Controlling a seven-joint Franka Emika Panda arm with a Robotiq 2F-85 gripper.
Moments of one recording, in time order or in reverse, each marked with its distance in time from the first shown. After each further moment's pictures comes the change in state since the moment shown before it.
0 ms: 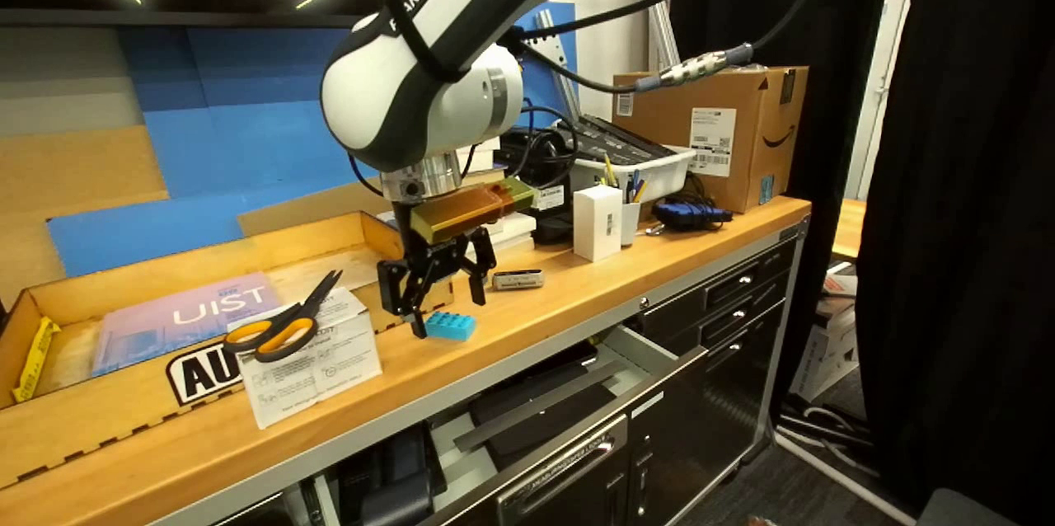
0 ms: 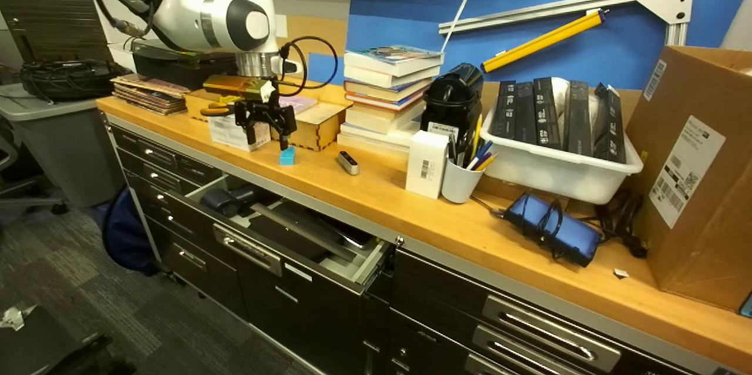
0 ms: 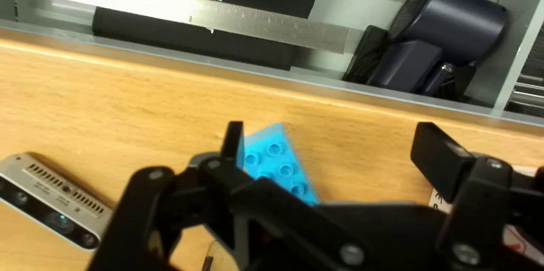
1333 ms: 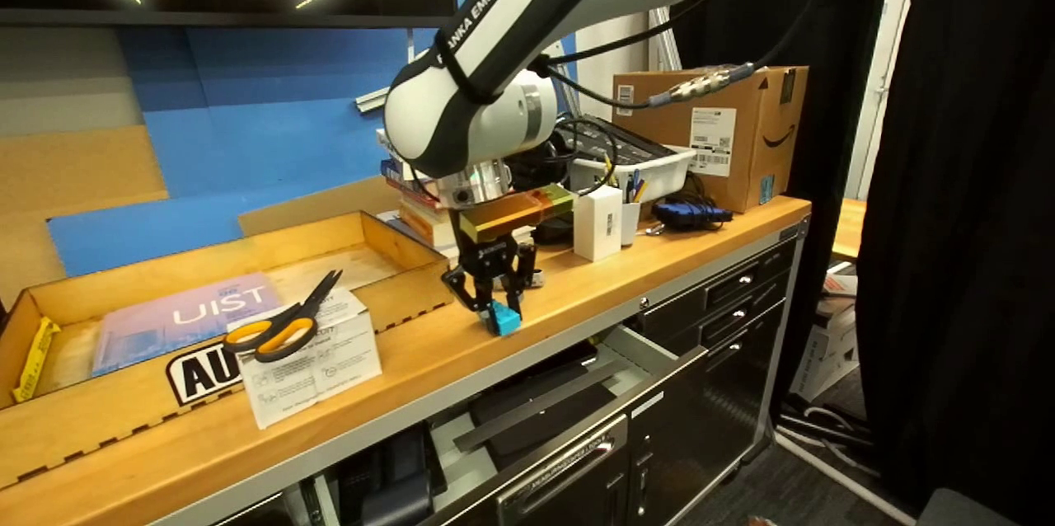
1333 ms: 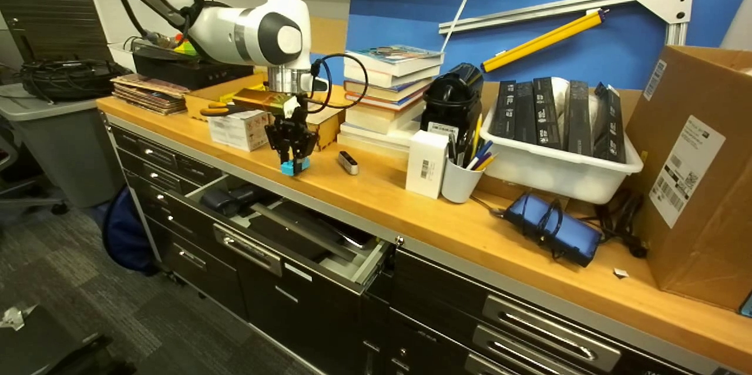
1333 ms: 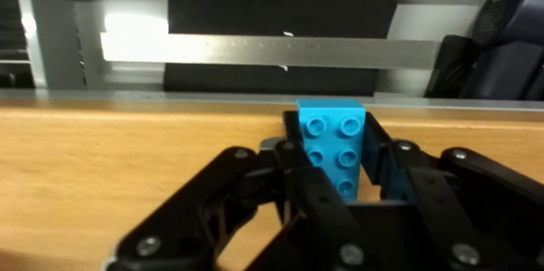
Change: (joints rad) arm -0.026 0.039 -0.100 0.015 0.042 -0.067 0.024
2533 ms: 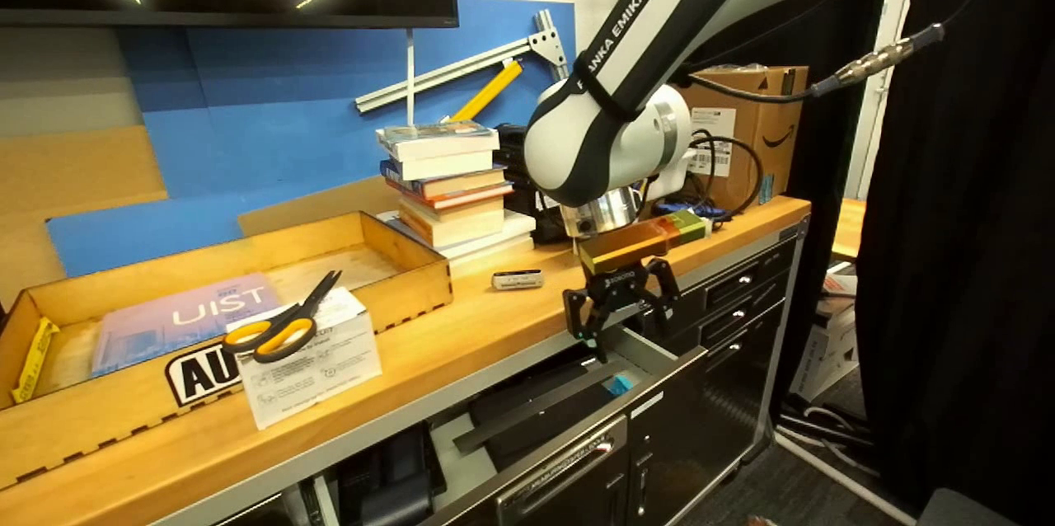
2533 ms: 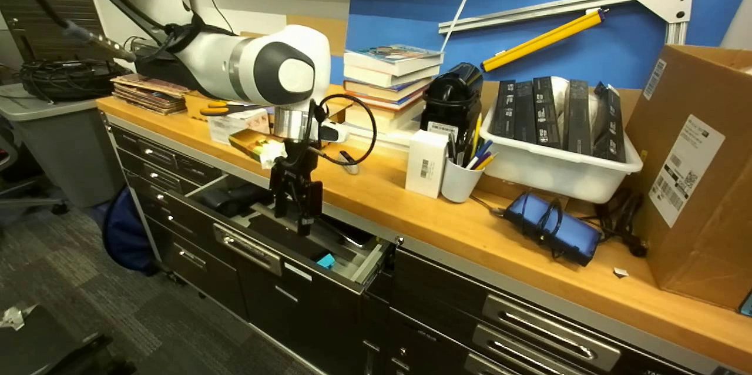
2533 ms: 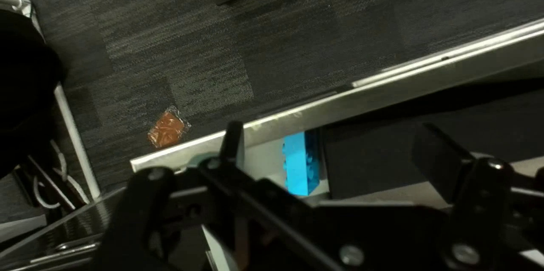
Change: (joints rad) arm -0.090 -0.207 -0.098 -0.412 -0.014 0.071 0.181
